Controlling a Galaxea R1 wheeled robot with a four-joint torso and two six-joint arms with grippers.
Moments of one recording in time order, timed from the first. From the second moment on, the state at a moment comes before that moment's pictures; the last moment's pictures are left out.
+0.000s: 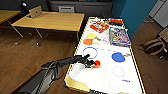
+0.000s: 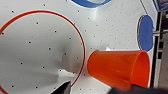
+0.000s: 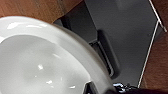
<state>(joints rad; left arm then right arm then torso) 0.18 3.08 -2.35 -0.33 0.61 -0.43 -1.30 2.60 -2.01 -0.07 0.12 0.39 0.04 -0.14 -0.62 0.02</state>
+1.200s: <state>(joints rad) 0.22 3.07 -2.23 -0.22 0.63 -0.44 -1.30 2.63 -2.05 -0.07 0.11 0.39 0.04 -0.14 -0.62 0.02</state>
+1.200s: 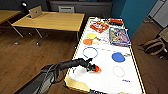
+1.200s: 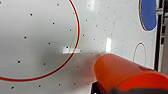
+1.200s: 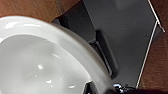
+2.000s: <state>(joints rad) 0.15 2.59 -1.51 -0.19 0.58 -0.38 -1.32 2.61 -2.04 -0.08 0.09 0.38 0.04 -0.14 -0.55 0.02</state>
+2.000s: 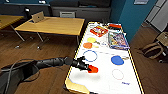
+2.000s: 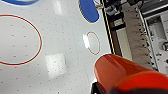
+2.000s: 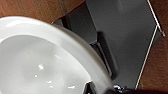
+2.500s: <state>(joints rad) 0.40 2.25 -1.20 -0.07 0.52 -0.37 -1.35 2.61 -2.03 -0.08 0.08 0.37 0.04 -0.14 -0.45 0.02</state>
